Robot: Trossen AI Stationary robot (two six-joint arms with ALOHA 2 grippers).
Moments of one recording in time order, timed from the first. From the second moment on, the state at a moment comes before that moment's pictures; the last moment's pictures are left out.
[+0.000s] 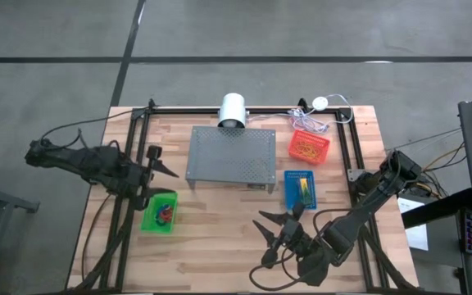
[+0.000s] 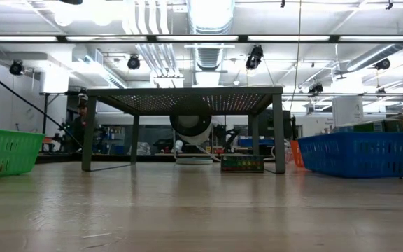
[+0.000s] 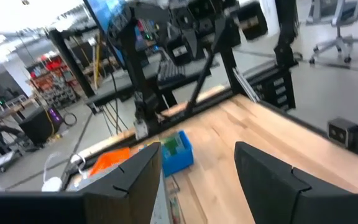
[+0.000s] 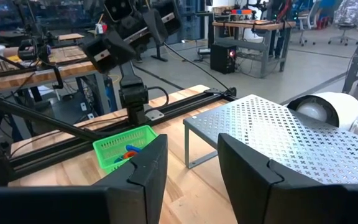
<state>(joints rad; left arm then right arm) -0.25 0.48 0.56 -0.18 -0.03 0.39 0.75 1.74 1.37 -0.12 1.30 0.59</state>
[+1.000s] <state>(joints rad) -0.25 0.49 0.55 -0.19 -0.03 0.39 0.68 1.74 1.36 -0.12 1.30 0.63</state>
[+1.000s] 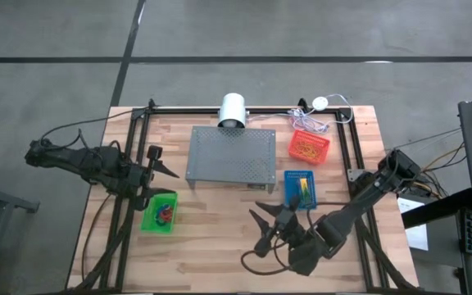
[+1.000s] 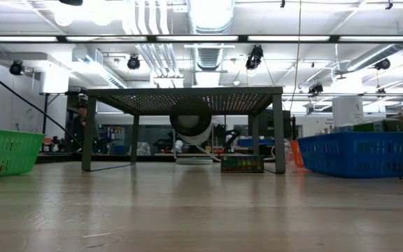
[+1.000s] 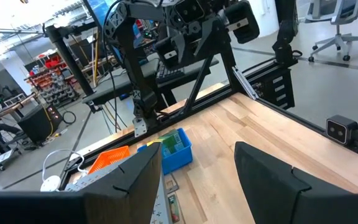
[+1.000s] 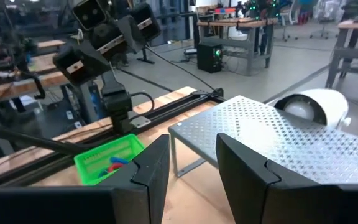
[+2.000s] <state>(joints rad) -0.25 0.49 0.55 -0.40 -0.03 0.39 0.51 2.05 1.37 -0.13 1.18 1.04</state>
